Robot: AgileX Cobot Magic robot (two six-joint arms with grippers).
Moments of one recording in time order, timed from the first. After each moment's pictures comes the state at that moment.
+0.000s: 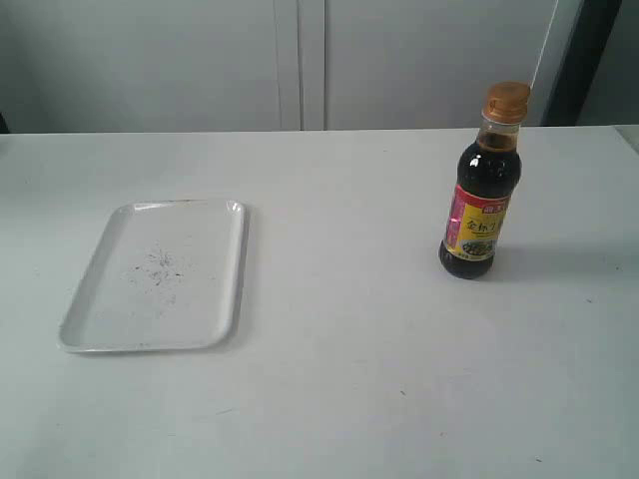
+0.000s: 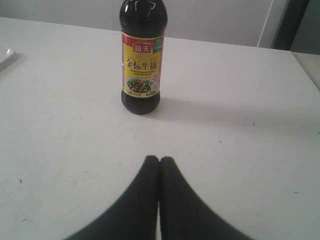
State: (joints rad) left arm -0.02 0.00 0.02 -0.09 0.32 0.08; right arm 0.17 0.01 0.00 -0.07 0.35 0.04
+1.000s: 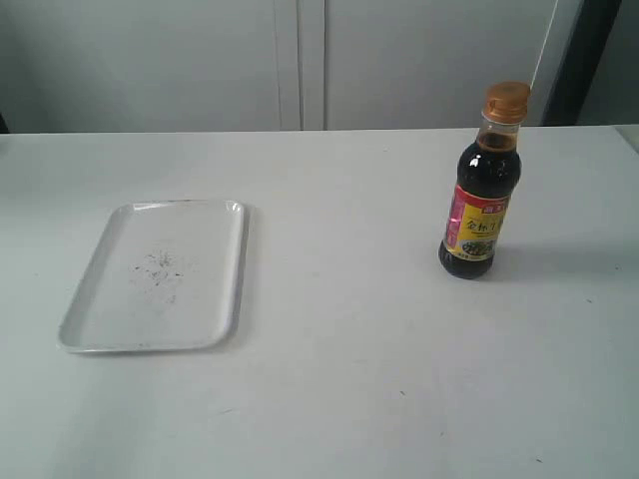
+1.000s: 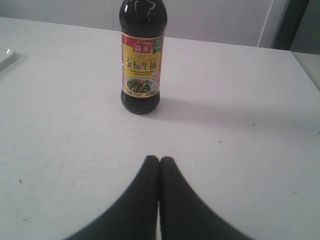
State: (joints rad) left arm -0.02 0.16 -0.09 -0.05 -0.19 -0.01; right arm 0.17 0.01 0.00 -0.07 0.35 0.04
